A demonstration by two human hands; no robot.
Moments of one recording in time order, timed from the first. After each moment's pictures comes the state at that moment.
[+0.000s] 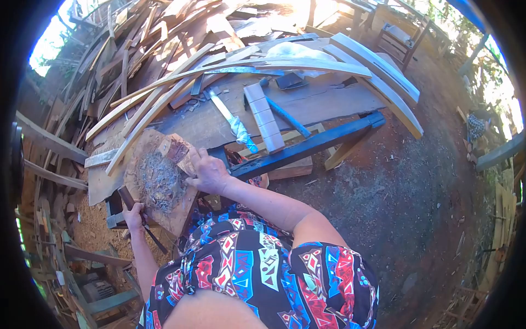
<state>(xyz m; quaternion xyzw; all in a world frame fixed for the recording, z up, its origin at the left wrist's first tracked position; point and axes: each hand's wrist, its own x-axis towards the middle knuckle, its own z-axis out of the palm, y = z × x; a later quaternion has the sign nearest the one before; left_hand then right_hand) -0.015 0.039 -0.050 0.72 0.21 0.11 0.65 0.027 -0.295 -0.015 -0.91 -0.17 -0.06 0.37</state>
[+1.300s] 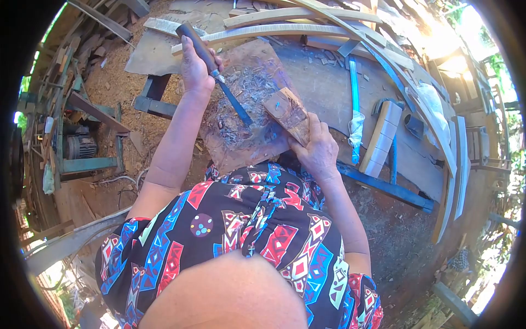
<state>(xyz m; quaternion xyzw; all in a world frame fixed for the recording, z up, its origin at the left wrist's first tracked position) 0.087 0.008 0.031 0.40 0.20 0.26 0.86 0.013 -0.292 0.021 -0.95 -0.16 0.04 0.26</state>
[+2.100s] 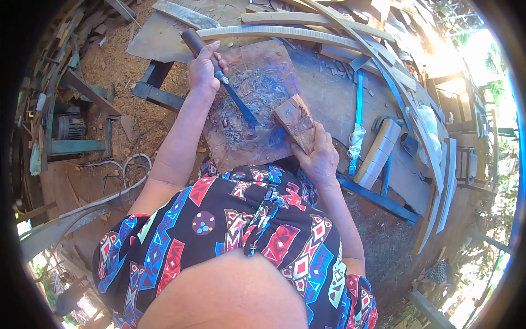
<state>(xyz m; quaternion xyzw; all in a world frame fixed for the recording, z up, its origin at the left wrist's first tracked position) 0.075 0.023 0.011 0.34 0.29 0.23 0.86 0.013 -0.290 0.021 -0.95 -0.17 0.03 0.27</state>
